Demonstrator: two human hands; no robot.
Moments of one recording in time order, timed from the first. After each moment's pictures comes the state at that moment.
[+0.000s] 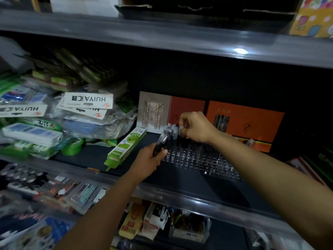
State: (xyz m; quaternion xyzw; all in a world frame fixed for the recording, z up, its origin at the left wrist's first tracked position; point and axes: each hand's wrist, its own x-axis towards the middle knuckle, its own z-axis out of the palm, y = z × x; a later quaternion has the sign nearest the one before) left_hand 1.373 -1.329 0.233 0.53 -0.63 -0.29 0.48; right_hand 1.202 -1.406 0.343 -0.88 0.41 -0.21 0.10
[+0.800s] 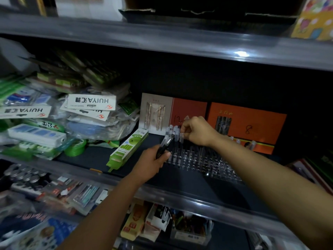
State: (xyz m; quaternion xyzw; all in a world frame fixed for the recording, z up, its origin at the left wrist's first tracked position) left_hand 1.372 -1.325 0.237 0.54 -0.64 -0.29 0.47; right_hand 1.202 -1.413 0.335 -0.89 0.42 -0.18 0.08
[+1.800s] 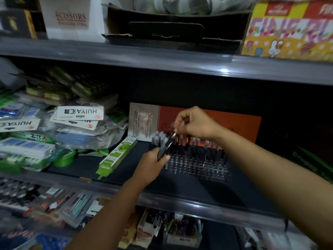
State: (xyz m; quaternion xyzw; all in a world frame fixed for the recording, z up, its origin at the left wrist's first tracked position) left_hand 1.329 -1.317 0.260 0.57 -0.66 -0.20 0.44; right_hand 1.168 -1.358 0.395 -0.84 0.41 -0.27 0.23
